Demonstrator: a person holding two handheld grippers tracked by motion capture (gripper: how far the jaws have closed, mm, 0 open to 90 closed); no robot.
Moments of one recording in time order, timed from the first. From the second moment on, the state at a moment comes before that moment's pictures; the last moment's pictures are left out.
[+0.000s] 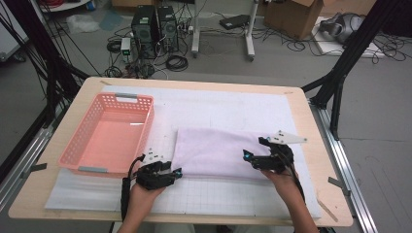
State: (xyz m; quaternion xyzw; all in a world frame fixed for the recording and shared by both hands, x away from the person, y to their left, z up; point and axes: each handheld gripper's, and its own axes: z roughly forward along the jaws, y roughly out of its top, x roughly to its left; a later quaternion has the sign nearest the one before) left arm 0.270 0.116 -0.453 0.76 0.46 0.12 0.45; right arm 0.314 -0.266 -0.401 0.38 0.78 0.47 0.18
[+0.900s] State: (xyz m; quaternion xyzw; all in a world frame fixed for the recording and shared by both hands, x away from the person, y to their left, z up) left arm 0.269 0.109 -0.453 0.74 0.49 0.10 0.45; right arm 0.418 -0.113 -0.411 0.30 0.87 0.38 0.11
